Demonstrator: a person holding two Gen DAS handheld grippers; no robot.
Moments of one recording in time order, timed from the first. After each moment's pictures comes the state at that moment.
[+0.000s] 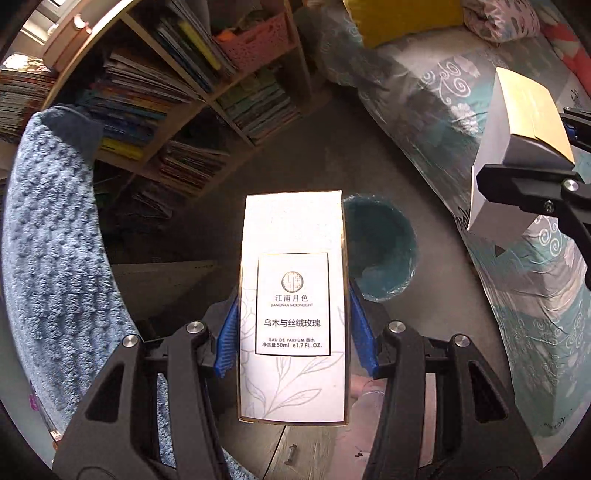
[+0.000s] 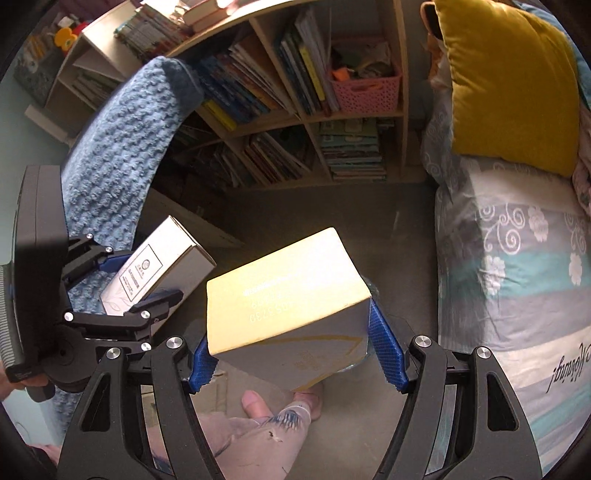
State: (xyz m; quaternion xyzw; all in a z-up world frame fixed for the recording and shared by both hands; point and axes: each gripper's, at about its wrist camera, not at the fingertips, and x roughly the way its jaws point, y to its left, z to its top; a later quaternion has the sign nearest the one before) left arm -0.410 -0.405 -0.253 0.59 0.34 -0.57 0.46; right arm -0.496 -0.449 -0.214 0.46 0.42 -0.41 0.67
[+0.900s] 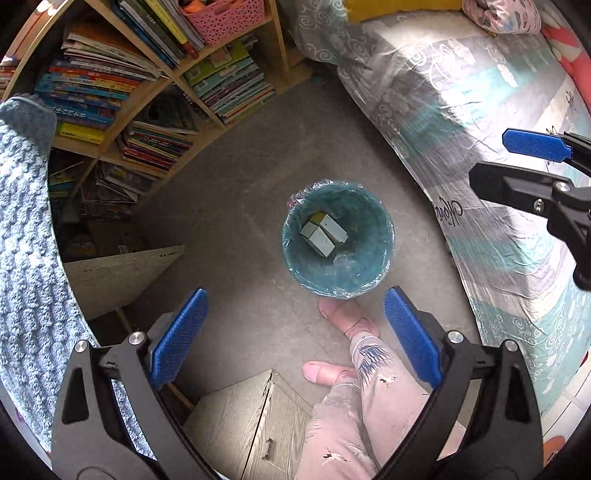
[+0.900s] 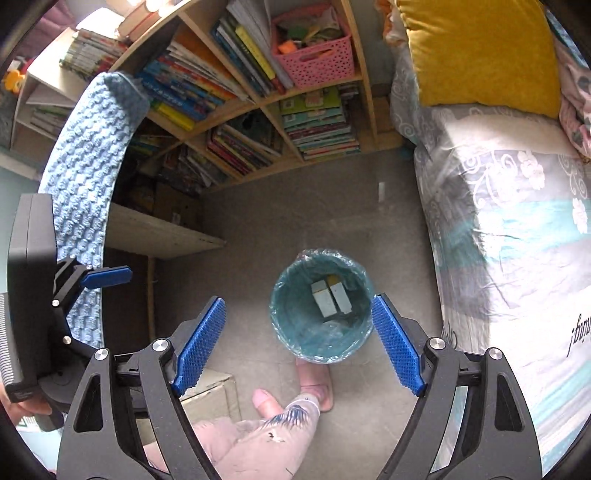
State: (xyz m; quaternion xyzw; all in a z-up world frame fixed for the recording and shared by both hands) left arm -0.416 -0.423 -0.283 0.59 0.39 -0.56 0.42; right arm -0.523 -0.464 -0.248 0.51 0.40 -0.43 0.62
